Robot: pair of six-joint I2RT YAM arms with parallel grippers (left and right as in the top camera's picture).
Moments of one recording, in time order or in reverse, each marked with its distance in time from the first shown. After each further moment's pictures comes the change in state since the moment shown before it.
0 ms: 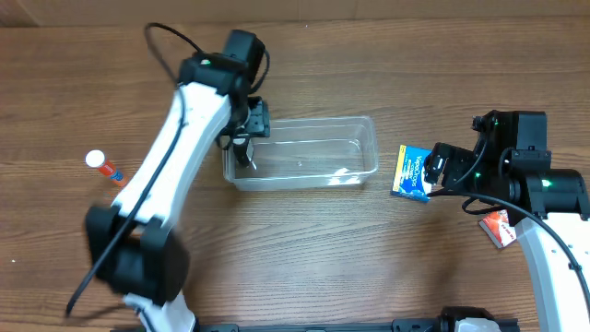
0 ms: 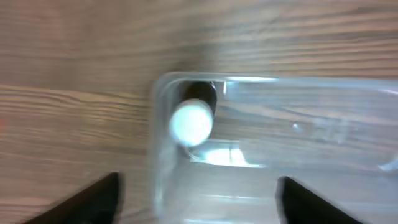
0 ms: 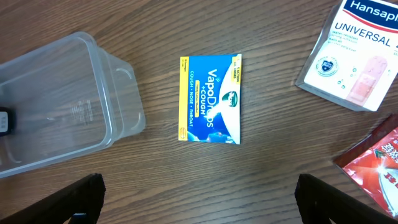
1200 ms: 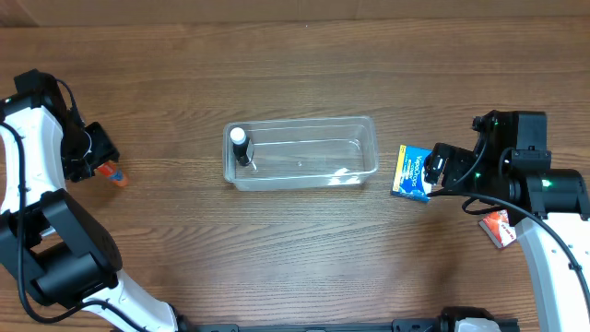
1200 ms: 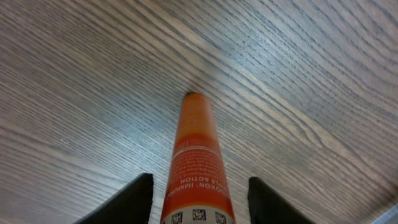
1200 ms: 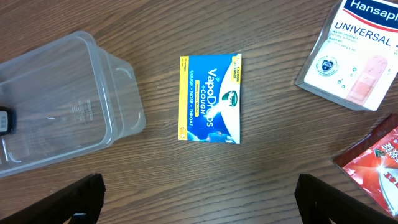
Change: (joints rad) left arm 0.784 0.069 -0.167 0.097 0.120 0.245; right arm 0.000 0.000 0.001 -0.002 0.000 0.000
